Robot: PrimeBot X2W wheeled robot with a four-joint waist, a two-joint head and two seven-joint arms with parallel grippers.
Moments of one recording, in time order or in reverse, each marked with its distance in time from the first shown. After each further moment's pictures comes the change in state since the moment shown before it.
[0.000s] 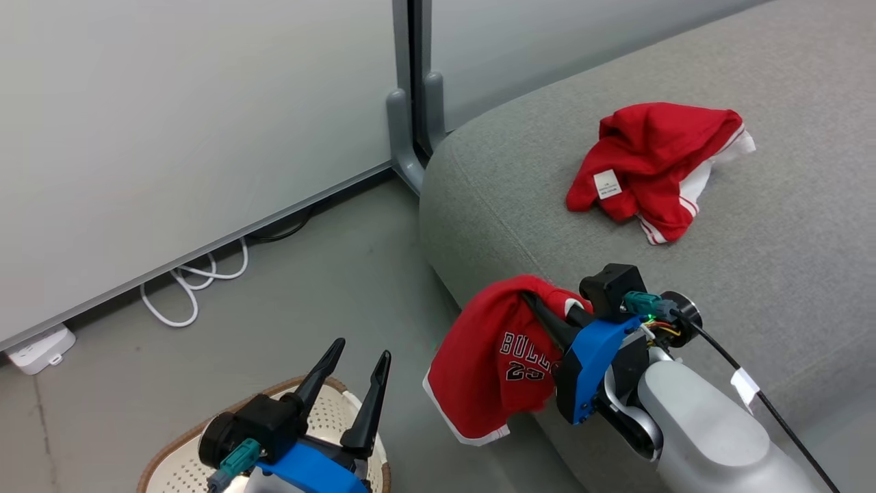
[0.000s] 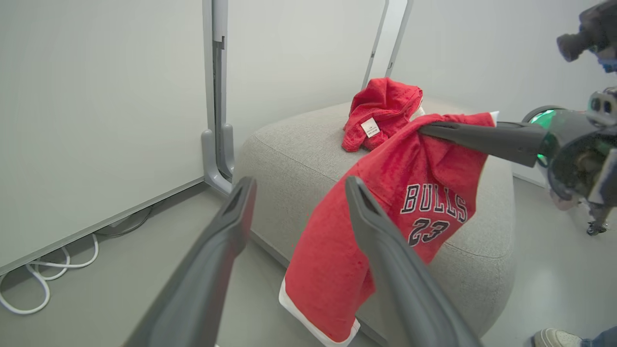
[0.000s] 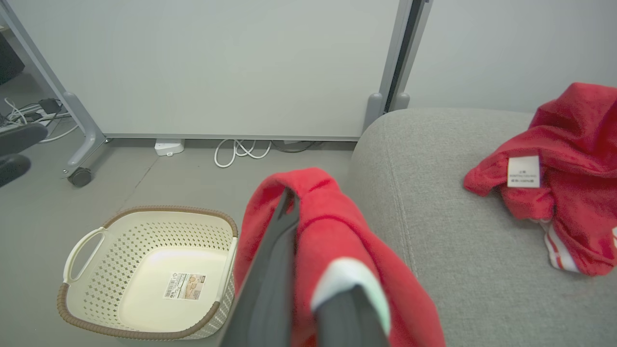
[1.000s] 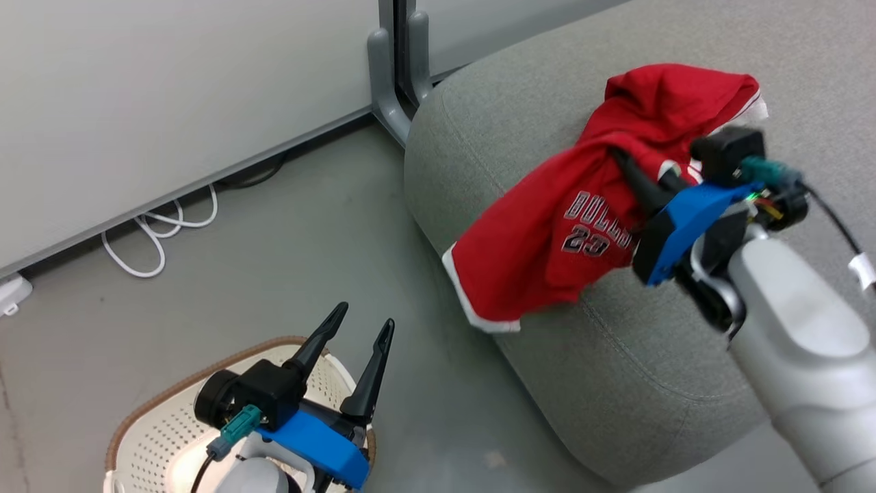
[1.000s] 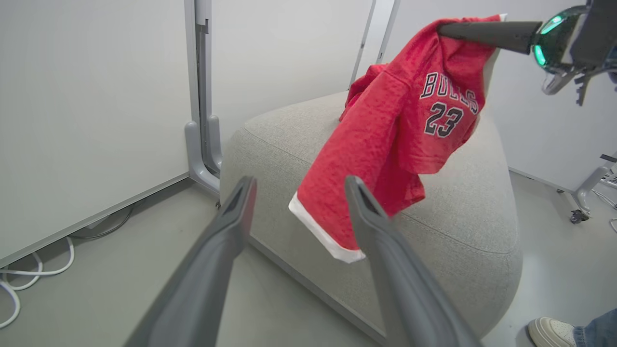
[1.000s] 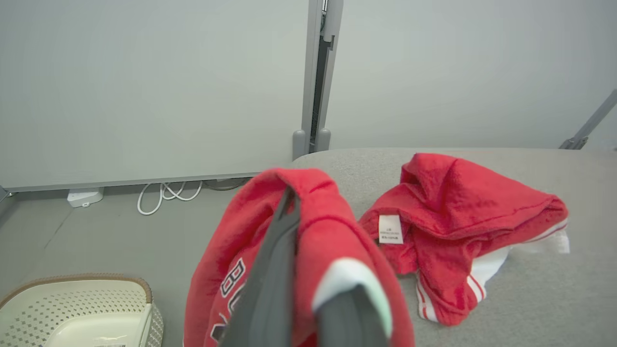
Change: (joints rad) left arm -0.090 0.037 -0.043 0.002 0.000 0.000 0.000; right arm -0.183 -0.071 -0.196 0.020 0.002 0.000 0.028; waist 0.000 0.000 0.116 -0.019
